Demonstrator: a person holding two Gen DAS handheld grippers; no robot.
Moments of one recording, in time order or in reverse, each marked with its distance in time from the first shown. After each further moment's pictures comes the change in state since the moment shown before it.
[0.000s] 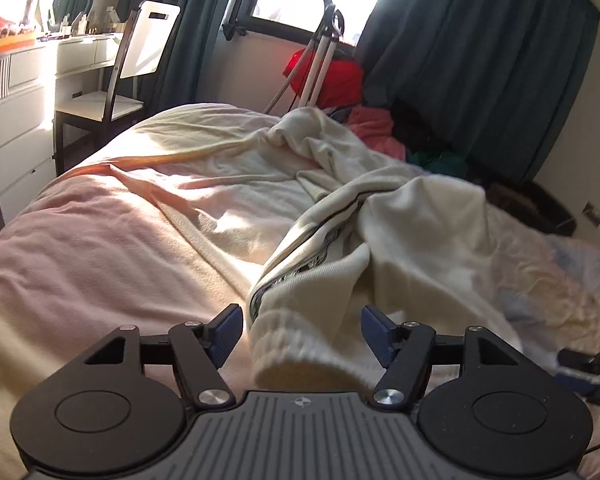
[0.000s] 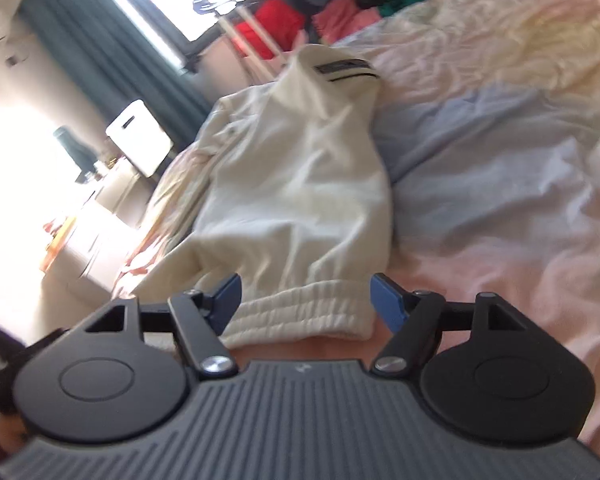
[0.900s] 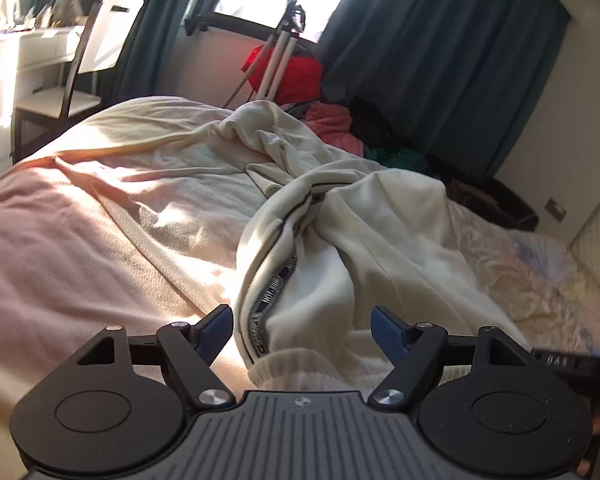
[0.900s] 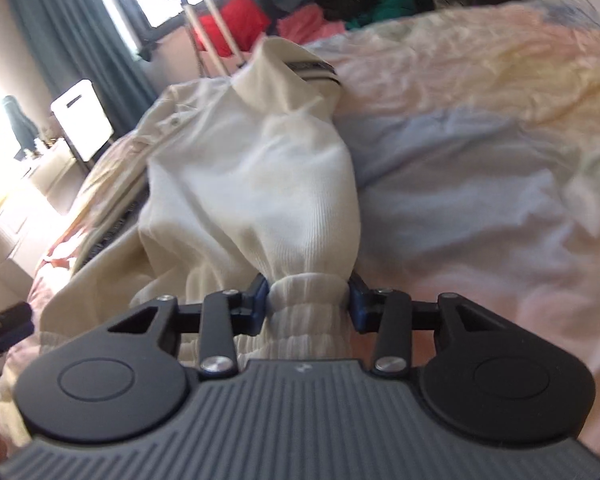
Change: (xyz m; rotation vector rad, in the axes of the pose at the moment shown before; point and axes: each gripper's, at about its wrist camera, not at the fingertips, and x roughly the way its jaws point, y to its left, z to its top) left arm 0.026 -0.004 -0.012 -0.021 0.054 -0.112; right arm 0.023 0.004 -0.010 -0.096 -0.023 -0.205
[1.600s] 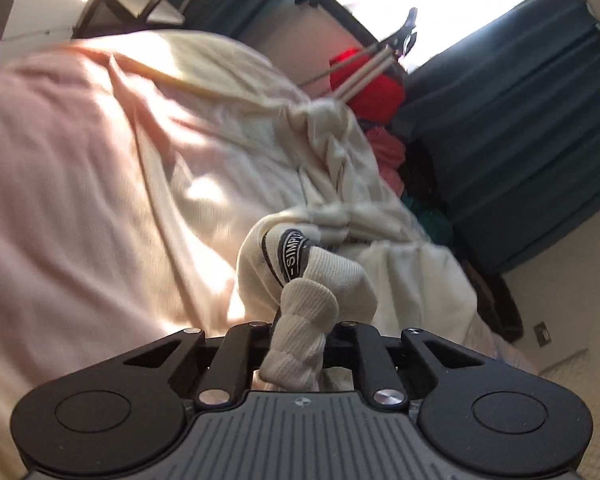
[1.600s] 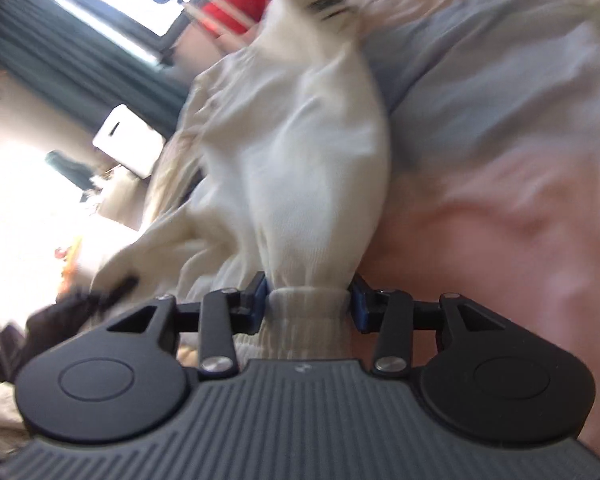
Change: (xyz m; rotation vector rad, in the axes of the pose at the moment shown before) left arm 0.034 0.055 0.060 -0.384 -0.072 -0.012; right arm 0.013 0.019 -0.025 0.244 0.153 0.334
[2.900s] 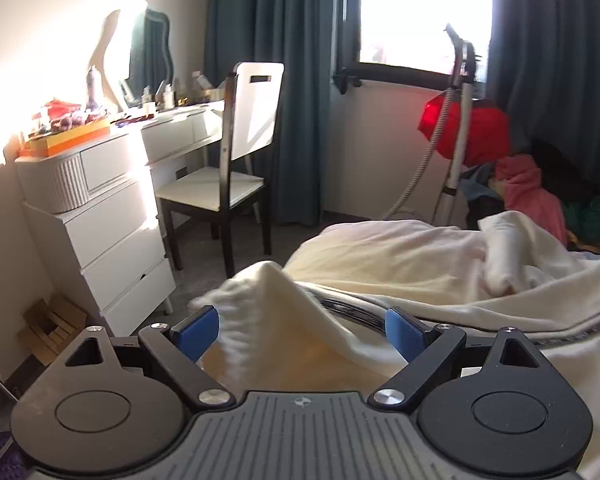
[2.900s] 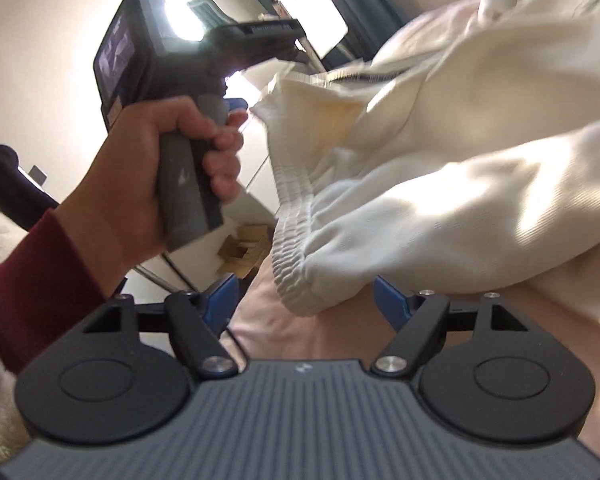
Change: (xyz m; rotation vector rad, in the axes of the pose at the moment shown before) left arm 0.056 0.014 0.192 0.568 -0.179 0.476; right arm 0.179 0.273 -0.068 -0.481 0.158 0.219
